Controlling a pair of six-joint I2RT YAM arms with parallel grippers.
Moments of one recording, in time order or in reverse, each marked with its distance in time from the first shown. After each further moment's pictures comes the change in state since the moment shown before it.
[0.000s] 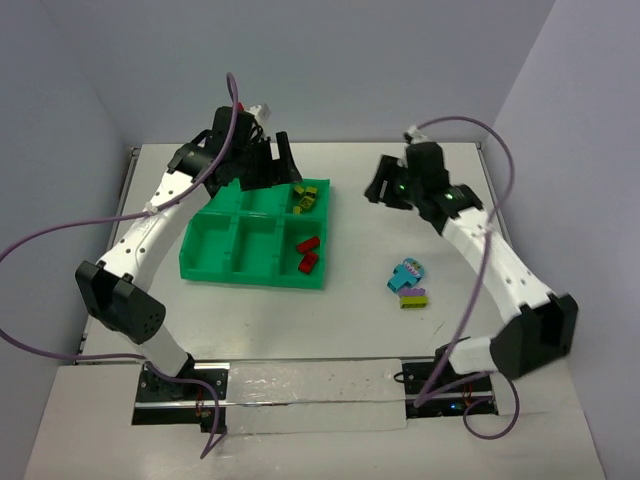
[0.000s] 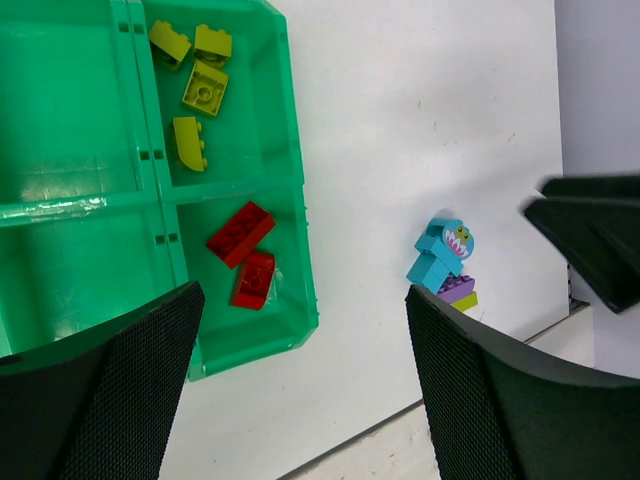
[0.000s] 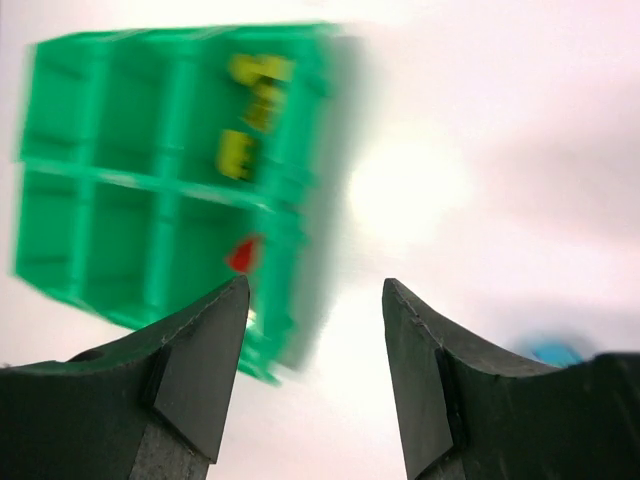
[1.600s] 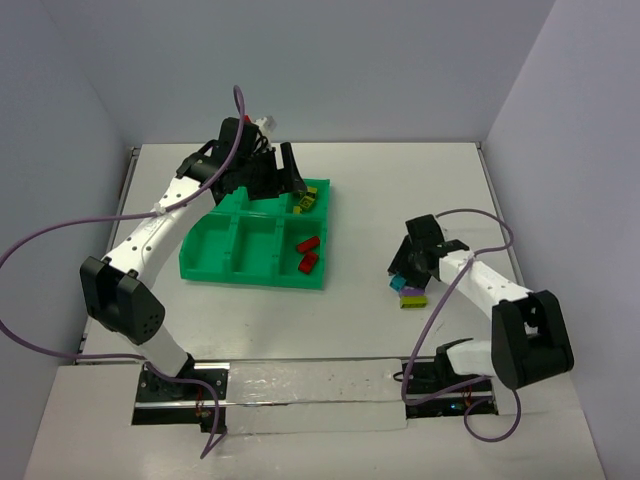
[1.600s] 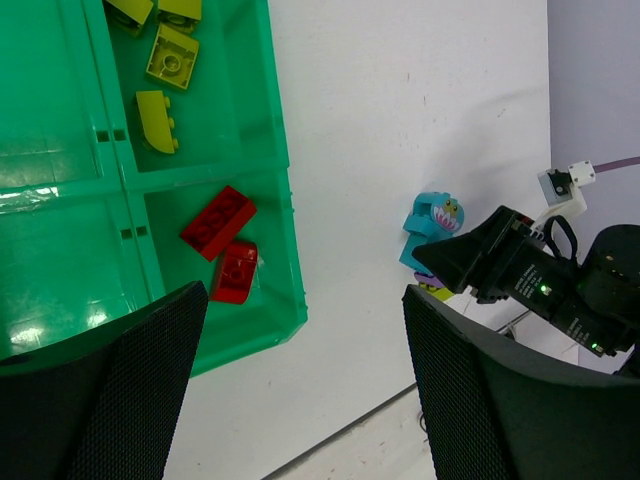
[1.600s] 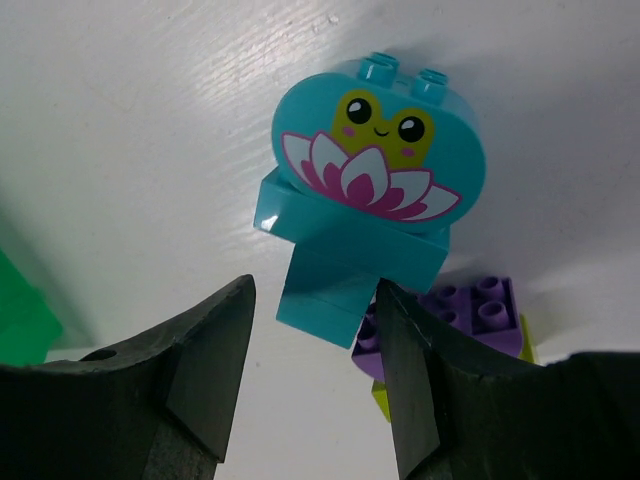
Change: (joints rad) left arm -0.002 -0.007 -0.123 0.100 0.075 -0.030; right arm -0.111 -0.120 -0.655 0.045 0.093 0.284
